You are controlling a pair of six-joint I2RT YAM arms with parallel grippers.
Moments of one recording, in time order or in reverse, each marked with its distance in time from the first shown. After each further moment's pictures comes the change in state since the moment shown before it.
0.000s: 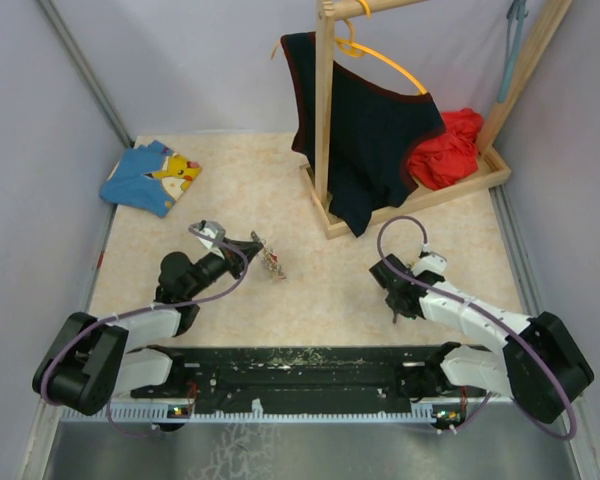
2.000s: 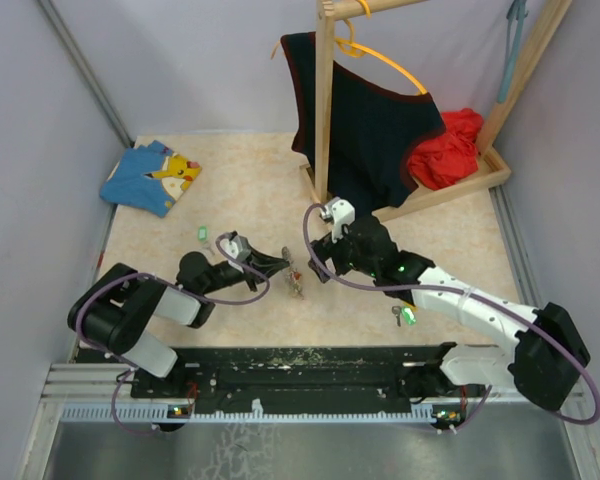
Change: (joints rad) left arm -0.112 0.349 0.049 0.342 0.303 0.088; right arm 0.162 0.059 0.280 0.546 -0.536 -1.114
